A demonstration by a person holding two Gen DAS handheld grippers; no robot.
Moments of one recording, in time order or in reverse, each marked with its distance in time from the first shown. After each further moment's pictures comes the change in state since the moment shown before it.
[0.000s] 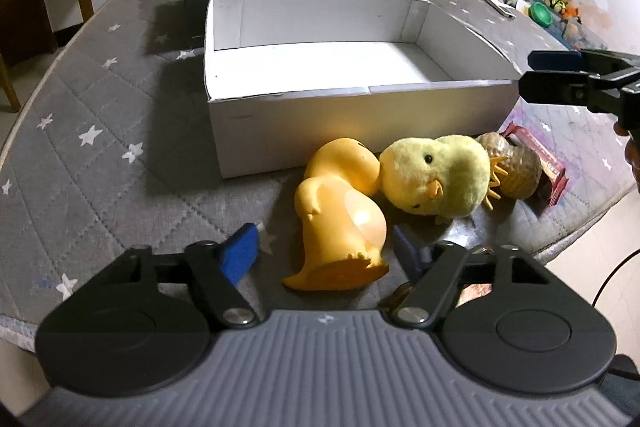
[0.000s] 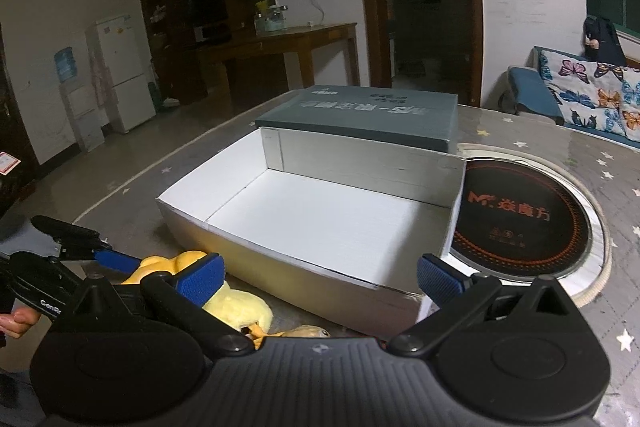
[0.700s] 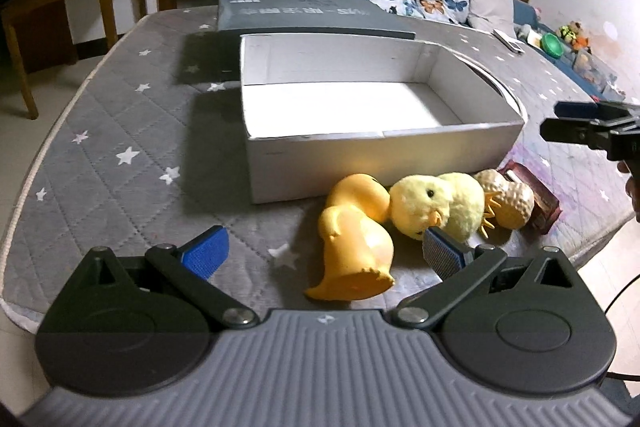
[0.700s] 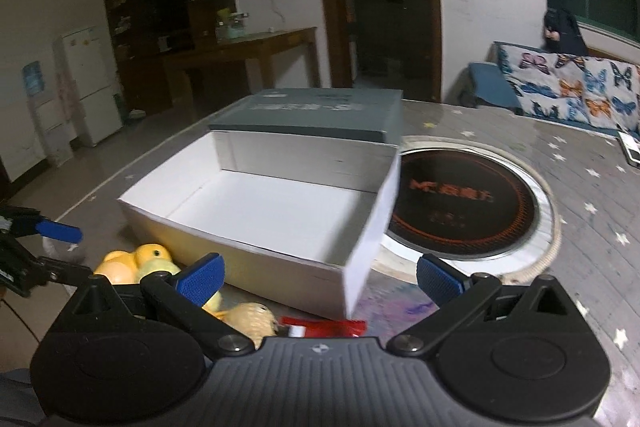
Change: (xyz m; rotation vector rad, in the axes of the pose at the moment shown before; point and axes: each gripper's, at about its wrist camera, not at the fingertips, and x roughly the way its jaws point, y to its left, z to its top) left arm -0.032 0.000 0.001 -0.035 -0.093 0.037; right arm -0.021 -0.027 -0.012 0.044 -0.020 -0.094
